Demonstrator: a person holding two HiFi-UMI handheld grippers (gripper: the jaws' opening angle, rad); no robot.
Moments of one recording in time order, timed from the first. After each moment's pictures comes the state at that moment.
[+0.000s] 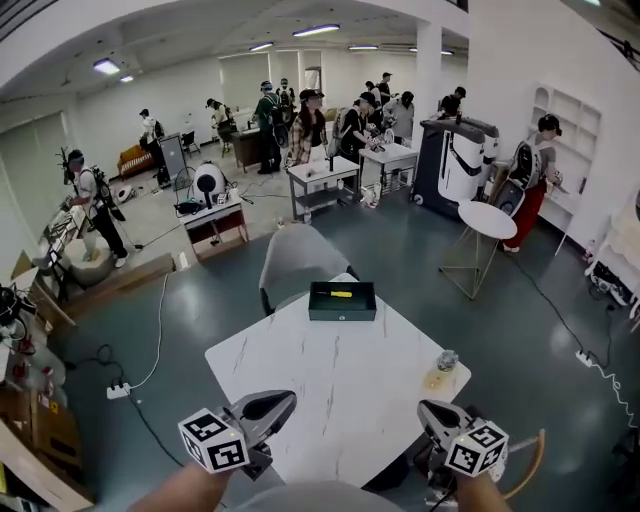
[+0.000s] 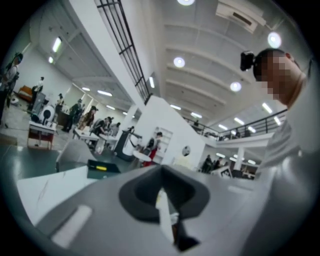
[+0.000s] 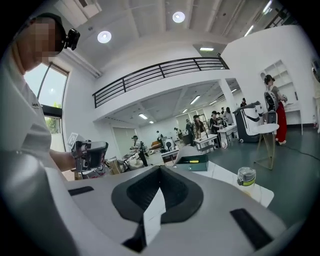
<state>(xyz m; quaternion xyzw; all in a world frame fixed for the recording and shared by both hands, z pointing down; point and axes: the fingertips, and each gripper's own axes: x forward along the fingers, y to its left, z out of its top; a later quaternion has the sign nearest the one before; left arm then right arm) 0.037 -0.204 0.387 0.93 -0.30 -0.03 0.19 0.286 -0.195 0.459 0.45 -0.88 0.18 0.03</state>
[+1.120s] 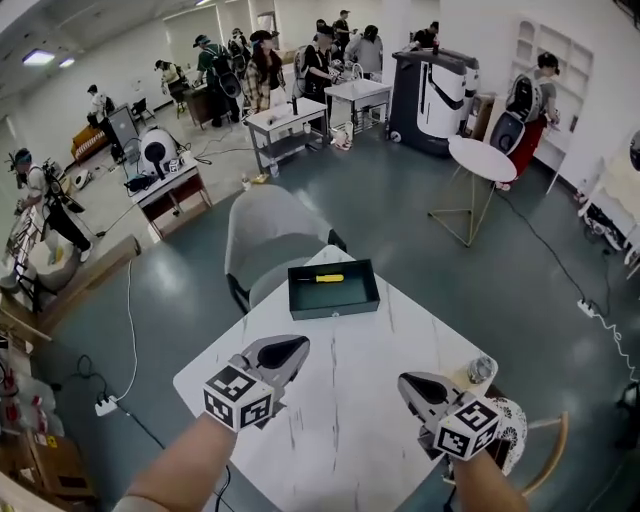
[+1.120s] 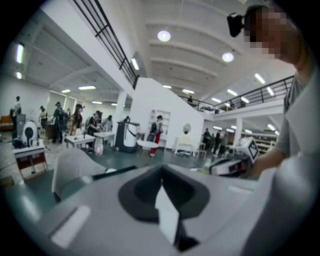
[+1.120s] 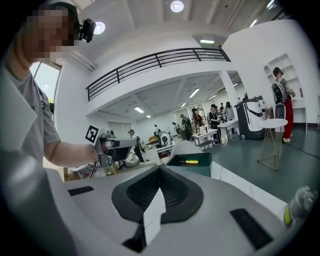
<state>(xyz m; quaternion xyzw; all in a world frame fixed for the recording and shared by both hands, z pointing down) 0.079 -0.460 0.486 0.95 -0.27 0.10 0.11 0.232 -0.373 0.524 0.45 -0.87 0.20 0.06</state>
